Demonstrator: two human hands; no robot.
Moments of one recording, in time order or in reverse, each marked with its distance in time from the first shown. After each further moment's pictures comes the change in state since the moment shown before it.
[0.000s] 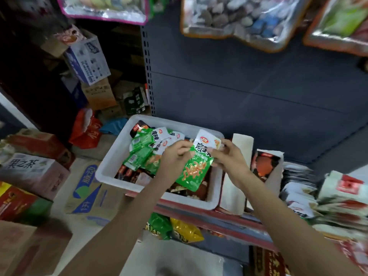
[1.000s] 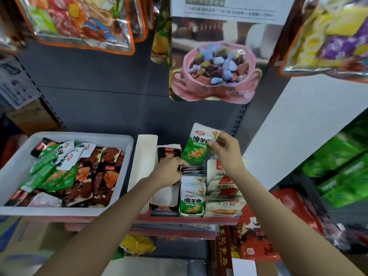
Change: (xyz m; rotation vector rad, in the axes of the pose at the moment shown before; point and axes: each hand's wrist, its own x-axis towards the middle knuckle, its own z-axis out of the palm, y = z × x) left_hand 0.004 0.061 0.260 0.759 -0.545 0.141; right_hand -0.056 -0.026 -0.276 -0.370 0.319 -0.390
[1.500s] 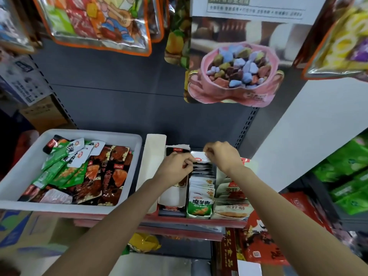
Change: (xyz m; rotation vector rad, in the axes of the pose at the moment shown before) left_hand -0.007 -0.002 -0.009 -0.161 0.200 0.040; right_hand 0.020 0.006 0.025 -0.885 -0.312 -0.050
